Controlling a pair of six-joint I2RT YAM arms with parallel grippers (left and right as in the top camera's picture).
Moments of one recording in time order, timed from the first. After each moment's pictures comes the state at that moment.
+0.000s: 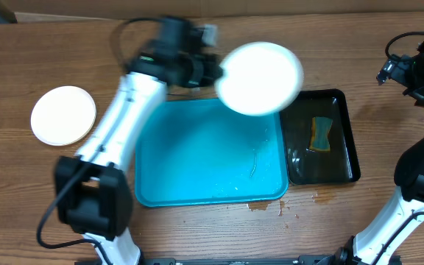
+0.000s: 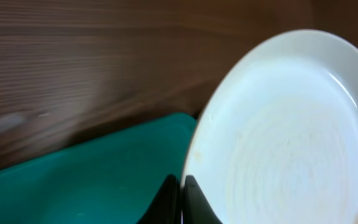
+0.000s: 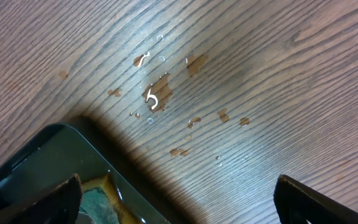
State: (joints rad) left arm -0.28 1.89 1.65 -0.67 0.55 -0.35; right arm -0.35 2.11 2.07 -1.41 0.03 0.28
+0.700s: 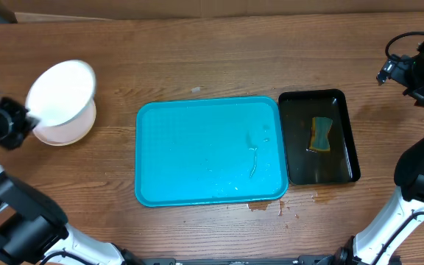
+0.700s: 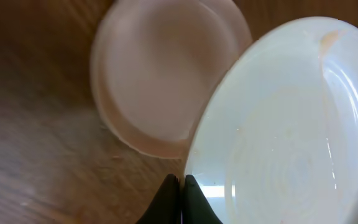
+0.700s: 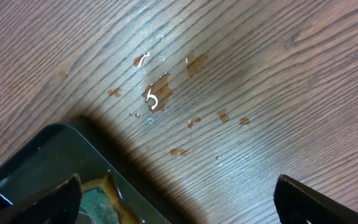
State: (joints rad) left arm 0.75 1.89 1.65 -1.06 0.38 -0.37; right arm -0.35 2.11 2.07 -1.41 0.03 0.28
